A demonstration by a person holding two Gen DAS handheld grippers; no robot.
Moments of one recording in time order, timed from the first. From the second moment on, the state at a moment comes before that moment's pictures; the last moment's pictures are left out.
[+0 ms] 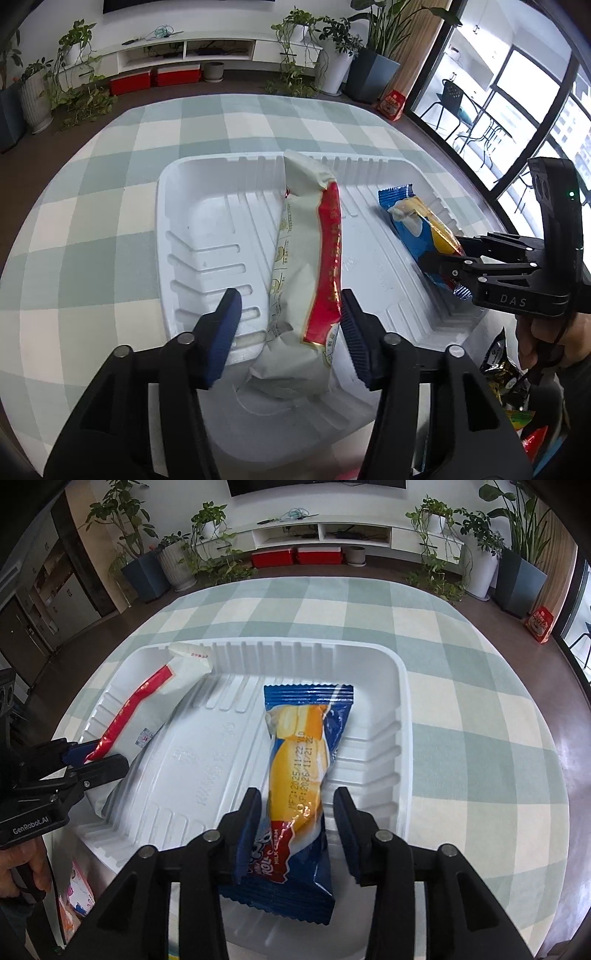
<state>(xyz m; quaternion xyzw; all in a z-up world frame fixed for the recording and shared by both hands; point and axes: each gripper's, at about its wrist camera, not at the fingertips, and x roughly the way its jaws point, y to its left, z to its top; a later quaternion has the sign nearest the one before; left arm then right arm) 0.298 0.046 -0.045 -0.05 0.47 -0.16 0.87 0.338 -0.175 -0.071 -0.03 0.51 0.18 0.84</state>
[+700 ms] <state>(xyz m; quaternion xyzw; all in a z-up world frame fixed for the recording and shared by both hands) 0.126 0.086 0.034 -0.10 0.32 -0.13 0.93 0.190 -0.246 0.062 0.09 0.32 0.21 0.92</state>
